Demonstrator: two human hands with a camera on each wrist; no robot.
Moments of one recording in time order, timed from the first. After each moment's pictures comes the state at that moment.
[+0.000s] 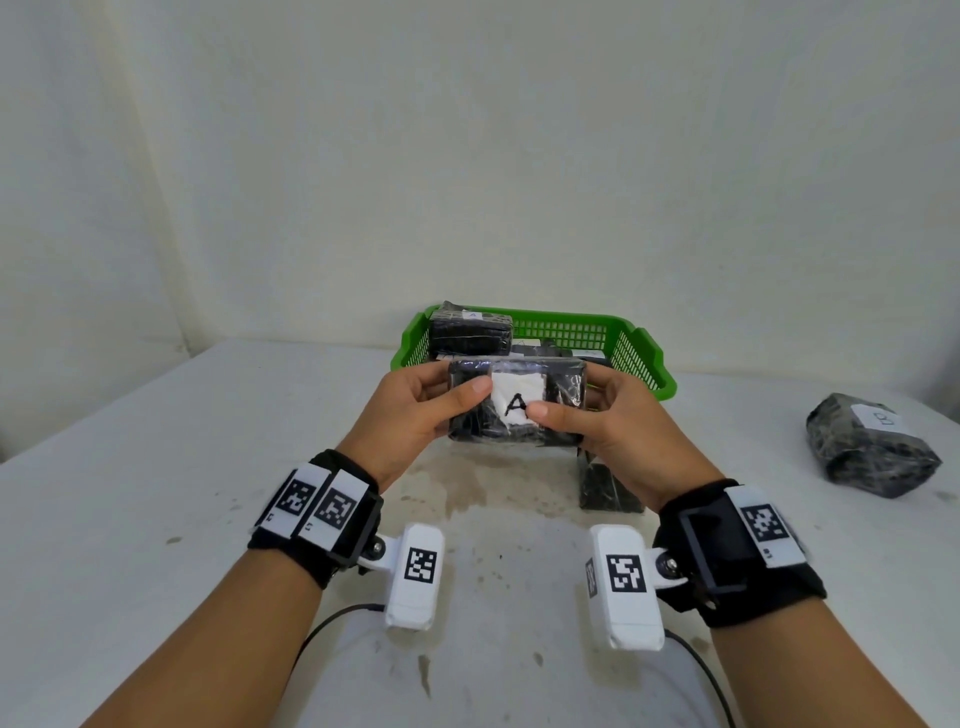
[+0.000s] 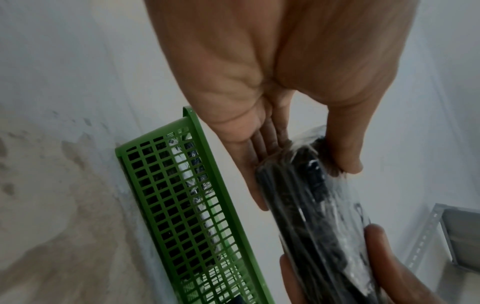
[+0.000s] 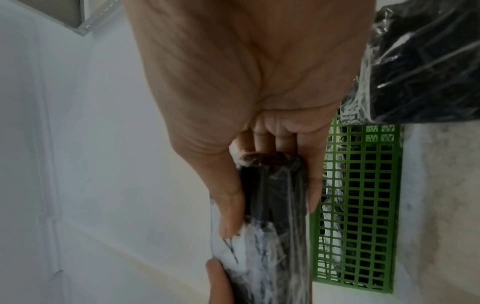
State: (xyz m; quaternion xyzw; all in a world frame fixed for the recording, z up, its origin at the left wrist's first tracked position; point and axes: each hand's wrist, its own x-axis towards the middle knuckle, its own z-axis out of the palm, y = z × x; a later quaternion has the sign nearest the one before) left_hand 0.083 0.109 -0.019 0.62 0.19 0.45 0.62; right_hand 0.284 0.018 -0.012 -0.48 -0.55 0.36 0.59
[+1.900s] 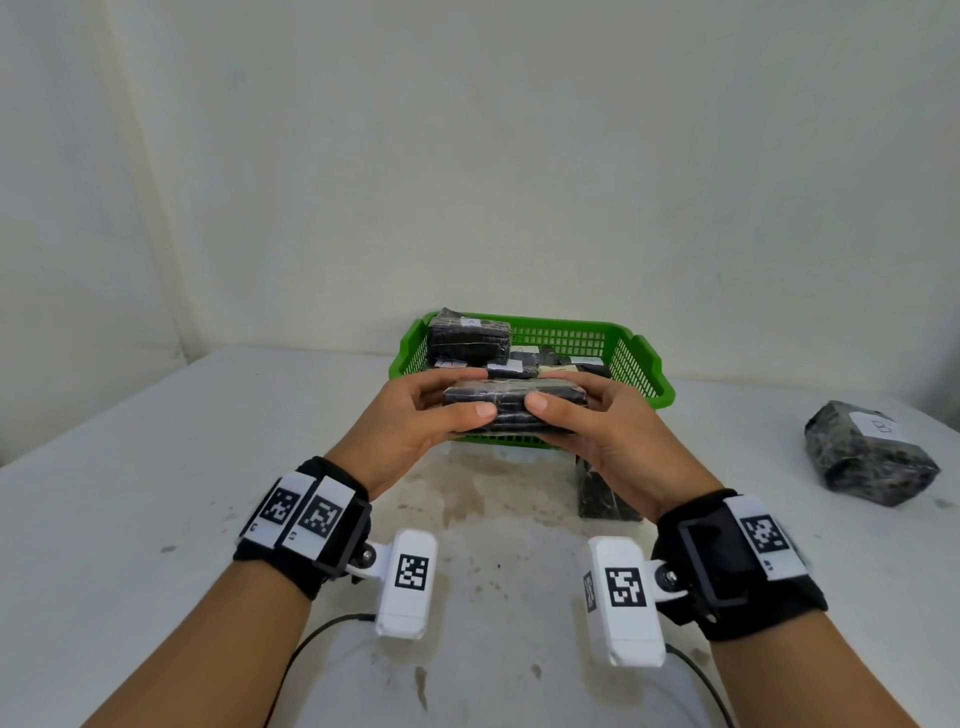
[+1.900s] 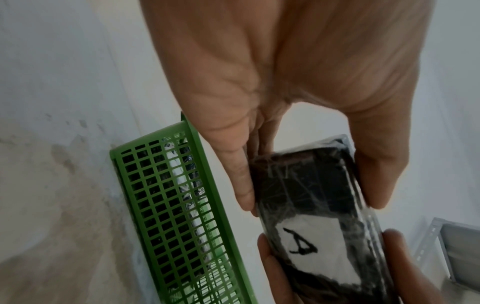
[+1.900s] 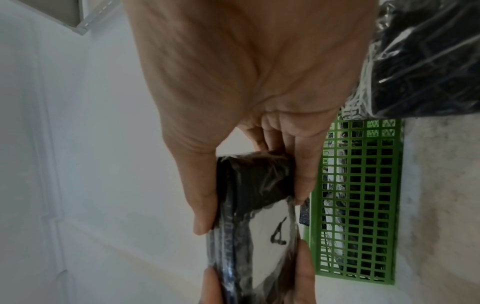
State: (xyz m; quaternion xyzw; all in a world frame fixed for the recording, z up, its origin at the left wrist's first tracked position) left_hand 0.078 0.113 -0.017 0.63 0.19 0.41 0.63; right_hand 0.286 0.026 -0.015 -0.45 -0.50 0.42 0.62
